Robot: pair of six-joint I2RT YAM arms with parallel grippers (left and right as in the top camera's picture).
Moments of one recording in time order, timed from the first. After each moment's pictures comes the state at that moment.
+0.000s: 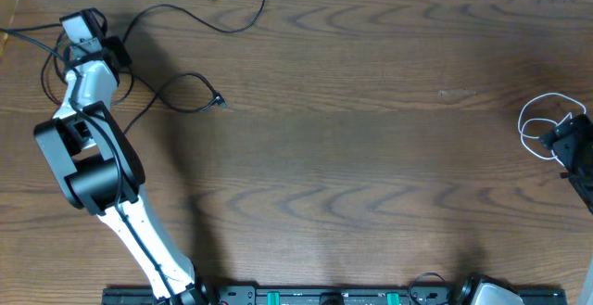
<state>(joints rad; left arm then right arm) 0.39 2.27 1.68 -0.21 -0.14 -0.07 -0.38 1.26 1.44 -1.46 0.24 0.73</state>
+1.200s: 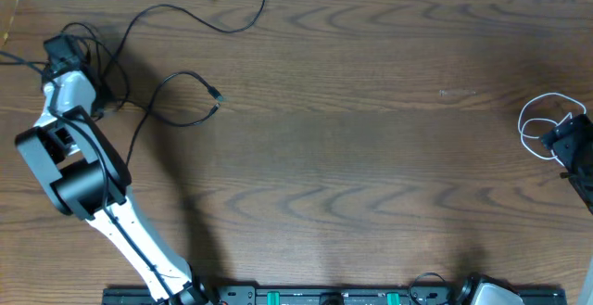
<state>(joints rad) 0.51 2.29 1.68 -0.52 -0.33 -0.07 -0.38 1.26 1.44 -1.46 0.24 0.73</state>
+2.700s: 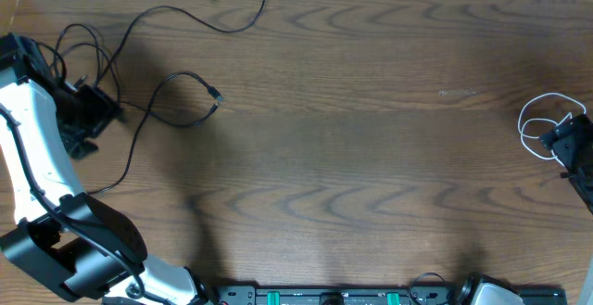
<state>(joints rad) 0.53 1.77 1.67 -1.39 0.14 -0.33 -0.38 1.26 1.44 -1.46 0.24 0.73</state>
